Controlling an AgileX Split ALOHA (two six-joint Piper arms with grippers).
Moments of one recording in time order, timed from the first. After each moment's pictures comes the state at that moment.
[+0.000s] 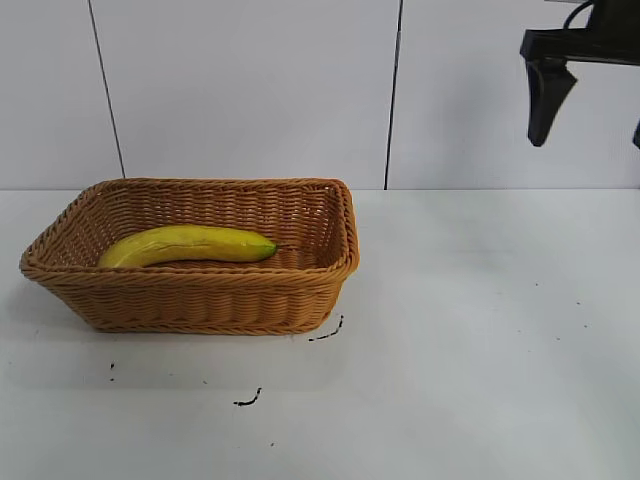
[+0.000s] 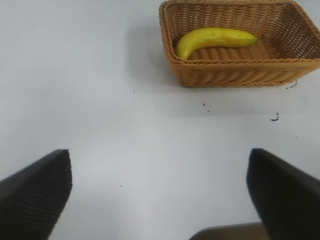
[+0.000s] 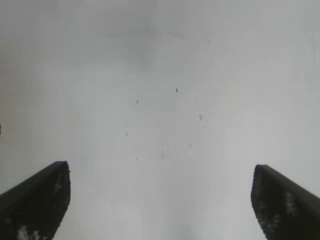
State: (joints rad) left arm -0.02 0.00 -0.50 -0.07 1.07 0.06; right arm 0.03 1.52 -1.20 0.04 1.21 0.00
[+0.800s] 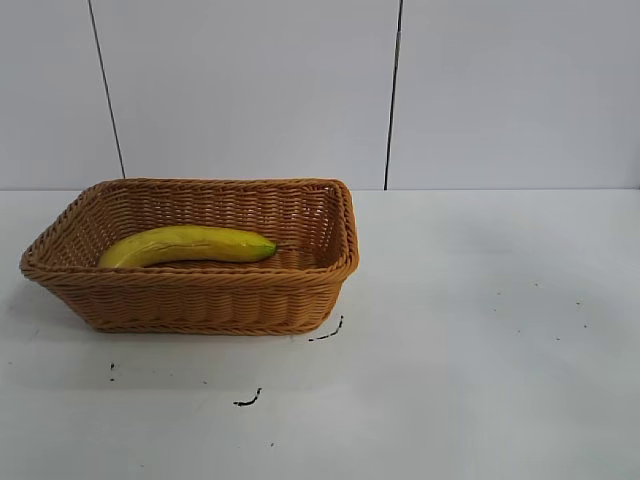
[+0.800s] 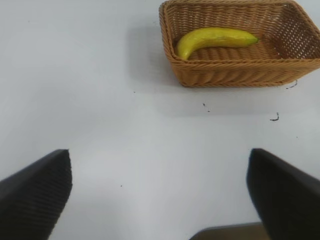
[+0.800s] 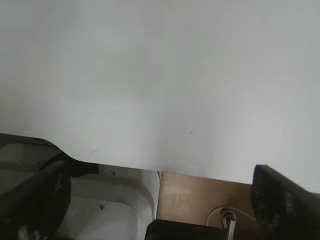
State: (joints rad) left arm -0.02 0.00 -0.50 -0.07 1.07 0.06; right arm 0.03 0.64 -0.51 0.06 1.03 -0.05
